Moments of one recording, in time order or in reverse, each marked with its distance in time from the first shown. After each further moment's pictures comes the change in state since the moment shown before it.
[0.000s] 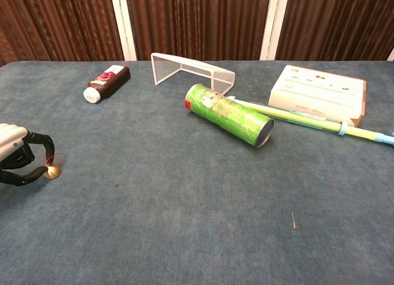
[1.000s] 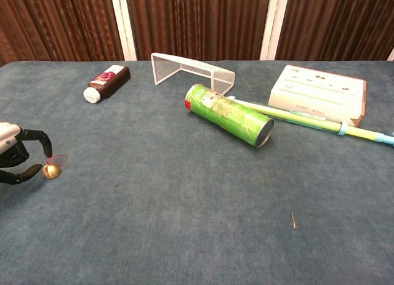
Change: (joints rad) left arm 0.024 0.016 -0.026 -0.021 0.024 0.009 -0.002; right arm 0.001 -0.002 0.001 0.003 -0.004 -0.003 -0.001
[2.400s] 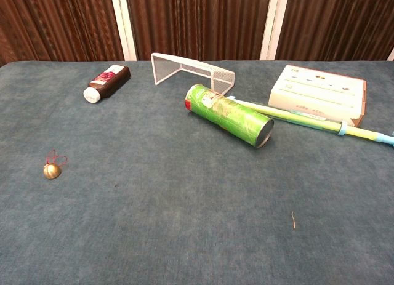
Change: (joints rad) left arm 0.267 0.494 0.065 -0.588 0.104 0.299 0.134; right arm -0.014 0.026 -0.007 -0.004 -0.032 0.037 0.035
